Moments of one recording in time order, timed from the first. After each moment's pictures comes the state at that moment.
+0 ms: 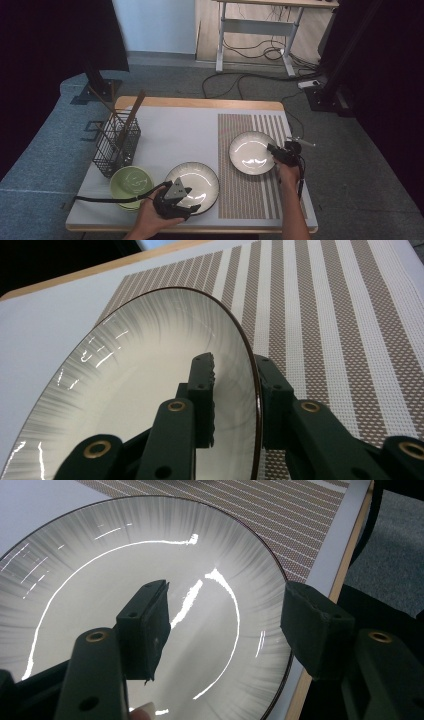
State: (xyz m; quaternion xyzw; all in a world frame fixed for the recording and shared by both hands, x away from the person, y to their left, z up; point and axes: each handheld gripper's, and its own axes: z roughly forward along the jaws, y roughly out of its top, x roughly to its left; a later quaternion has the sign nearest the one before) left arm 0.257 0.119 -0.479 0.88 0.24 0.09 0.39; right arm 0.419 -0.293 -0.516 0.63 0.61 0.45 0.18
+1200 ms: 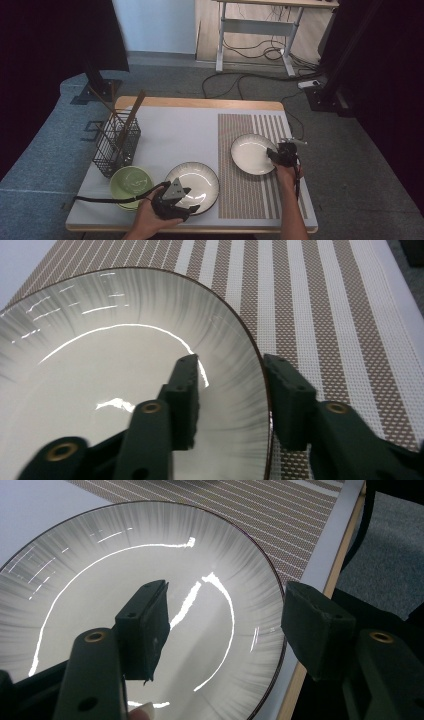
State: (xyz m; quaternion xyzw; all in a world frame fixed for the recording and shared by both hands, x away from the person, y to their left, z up) left arm 0.254 0.123 -0.474 0.88 0.24 0.09 0.40; right arm 0.421 -0.282 -0.522 0.63 0.65 0.36 0.22
